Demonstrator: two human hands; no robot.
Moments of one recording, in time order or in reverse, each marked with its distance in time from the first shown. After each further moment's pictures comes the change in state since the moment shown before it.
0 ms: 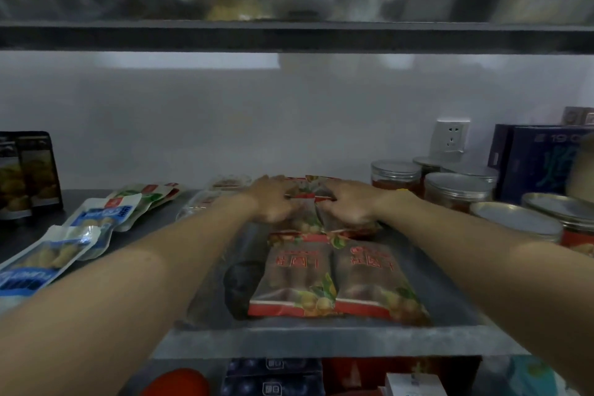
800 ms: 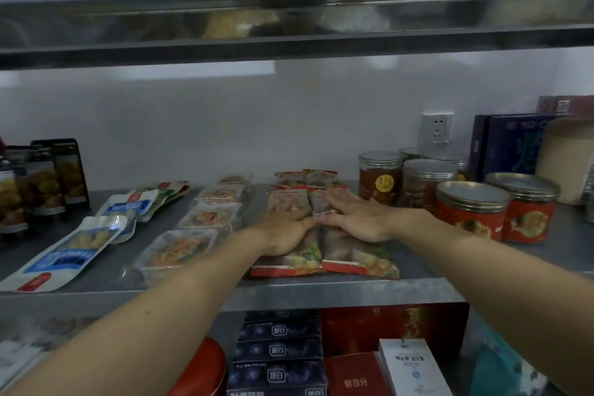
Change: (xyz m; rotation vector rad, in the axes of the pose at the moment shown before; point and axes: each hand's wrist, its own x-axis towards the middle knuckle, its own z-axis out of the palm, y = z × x) left_hand -0.072 0.046 0.034 -0.175 -0.065 -0.079; right_hand -0.083 -0.004 0.019 0.013 -0.085 0.031
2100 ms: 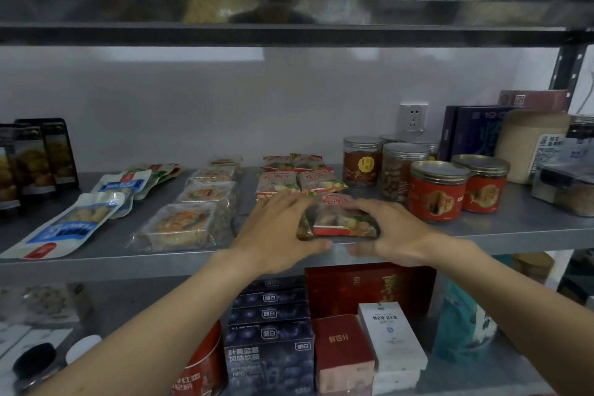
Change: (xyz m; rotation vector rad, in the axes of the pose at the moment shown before) left_hand -0.076 0.007 0.027 0.085 0.379 0.335; right_hand -0.108 0.004 0.029 0.167 0.303 -0.072
